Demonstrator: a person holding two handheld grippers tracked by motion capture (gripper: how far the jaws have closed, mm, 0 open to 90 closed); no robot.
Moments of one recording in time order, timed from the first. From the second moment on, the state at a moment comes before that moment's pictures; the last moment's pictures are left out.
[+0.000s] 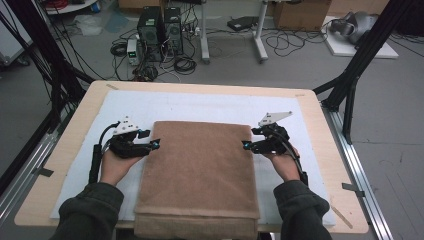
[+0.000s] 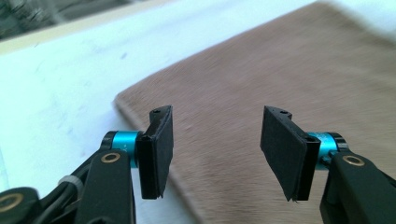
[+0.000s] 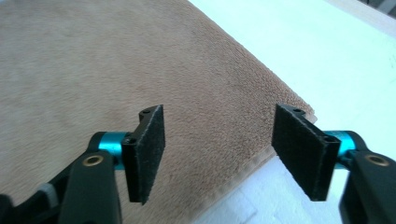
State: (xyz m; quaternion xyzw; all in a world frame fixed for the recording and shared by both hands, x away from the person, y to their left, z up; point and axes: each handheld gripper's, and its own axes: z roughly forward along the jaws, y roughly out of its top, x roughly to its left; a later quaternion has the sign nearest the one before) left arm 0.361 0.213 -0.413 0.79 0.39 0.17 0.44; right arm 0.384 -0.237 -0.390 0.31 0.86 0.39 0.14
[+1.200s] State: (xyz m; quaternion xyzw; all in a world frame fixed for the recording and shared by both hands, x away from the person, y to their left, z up) left arm 0.388 0.201 -0.418 0.77 0.42 0.21 0.43; right arm 0.419 -0.227 -0.413 0.32 0.87 0.34 0.12
